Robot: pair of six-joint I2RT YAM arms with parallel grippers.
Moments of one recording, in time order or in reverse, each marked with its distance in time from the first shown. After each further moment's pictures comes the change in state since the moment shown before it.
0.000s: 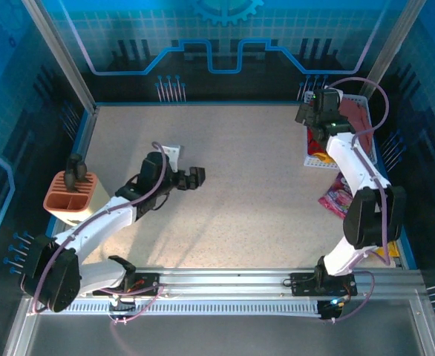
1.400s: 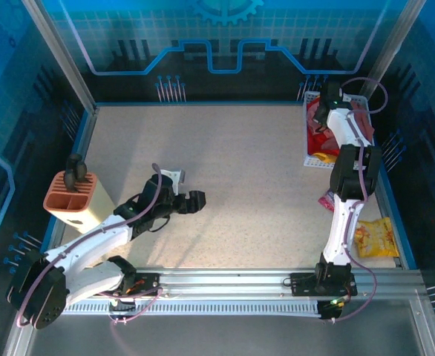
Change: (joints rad) left arm -0.096 -0.135 -0.170 -0.084 0.043 -0.191; right arm -0.142 0.565 0.529 -0.216 0.003 0.154
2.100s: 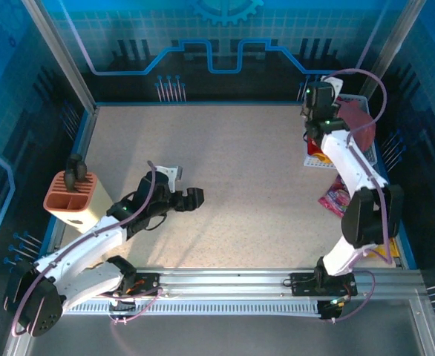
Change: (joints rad) left arm 0.017 -0.070 0.061 -0.099 -0.007 0.030; right arm 0.244 -0.606 -0.521 0.370 0.175 -0.232
